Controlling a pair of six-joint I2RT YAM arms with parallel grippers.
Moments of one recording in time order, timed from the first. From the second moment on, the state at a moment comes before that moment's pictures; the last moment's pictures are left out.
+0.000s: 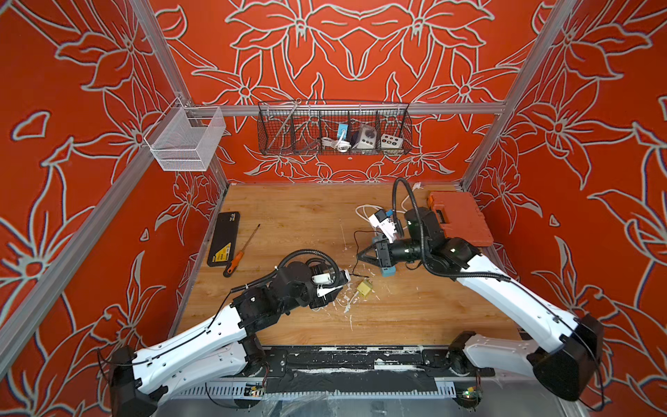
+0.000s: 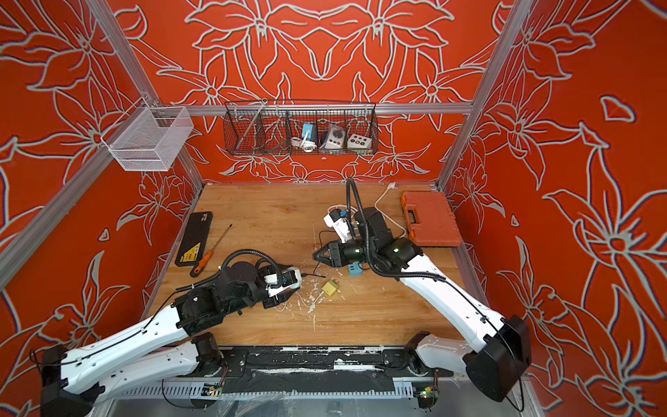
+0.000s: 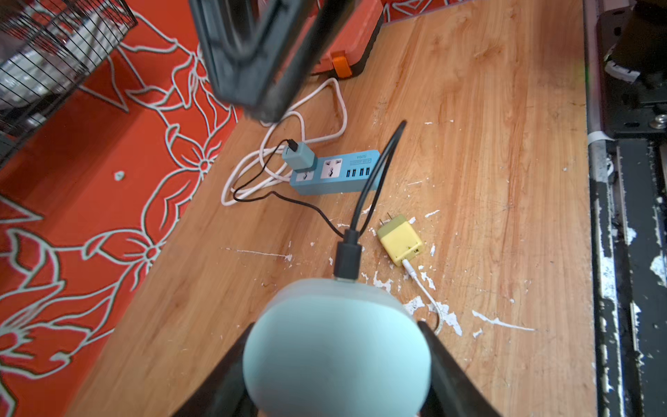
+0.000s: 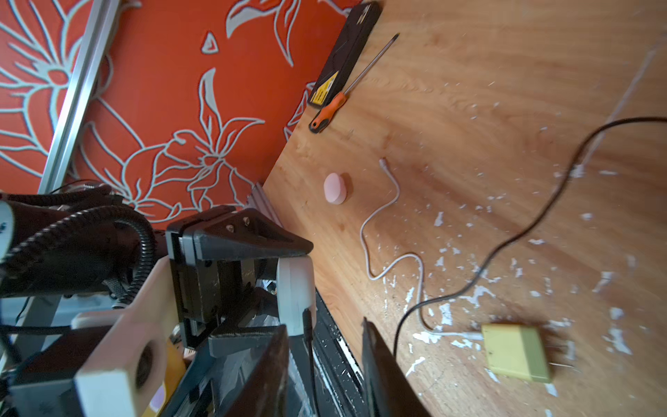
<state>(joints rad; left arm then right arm) -0.87 0.84 0.67 -0.34 -0.04 0.49 0.64 1.18 1.08 -0.51 -0.66 0.44</state>
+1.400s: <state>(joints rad) -0.37 1.68 1.01 -0.29 -0.09 0.23 0.63 0.90 0.80 -0.47 -0.47 0.55</state>
